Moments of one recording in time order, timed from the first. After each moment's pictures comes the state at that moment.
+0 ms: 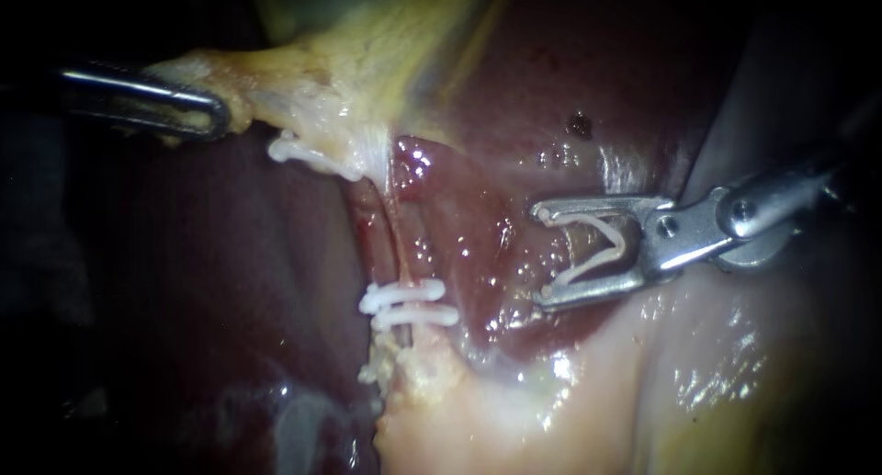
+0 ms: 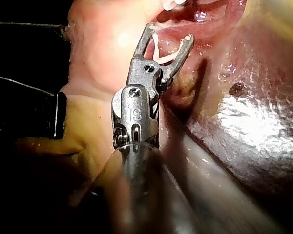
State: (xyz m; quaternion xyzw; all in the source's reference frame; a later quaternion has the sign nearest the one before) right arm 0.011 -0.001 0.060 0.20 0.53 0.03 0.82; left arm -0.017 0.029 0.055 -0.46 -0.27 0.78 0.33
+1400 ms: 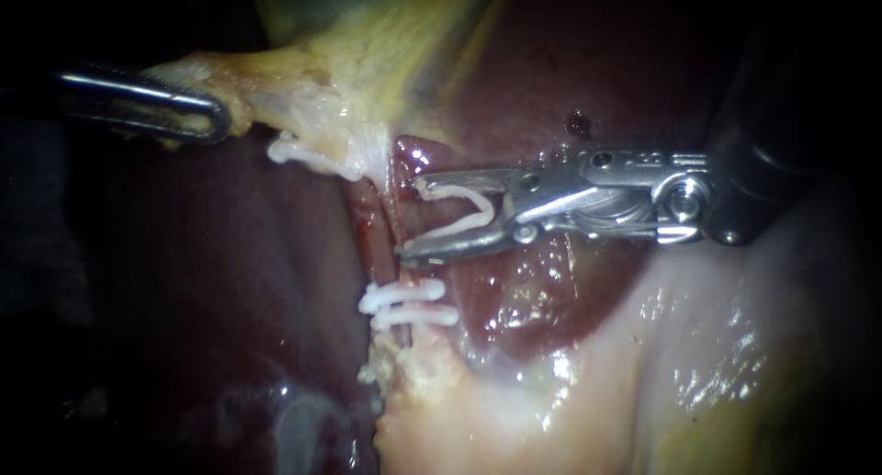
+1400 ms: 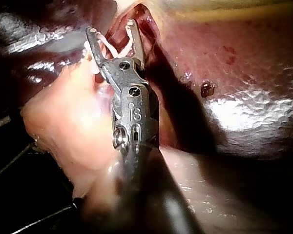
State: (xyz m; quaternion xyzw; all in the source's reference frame) right arm 0.025 0.002 0.063 0.30 0.53 0.21 0.77; left arm -0.017 0.028 0.055 -0.47 -0.26 0.78 0.33
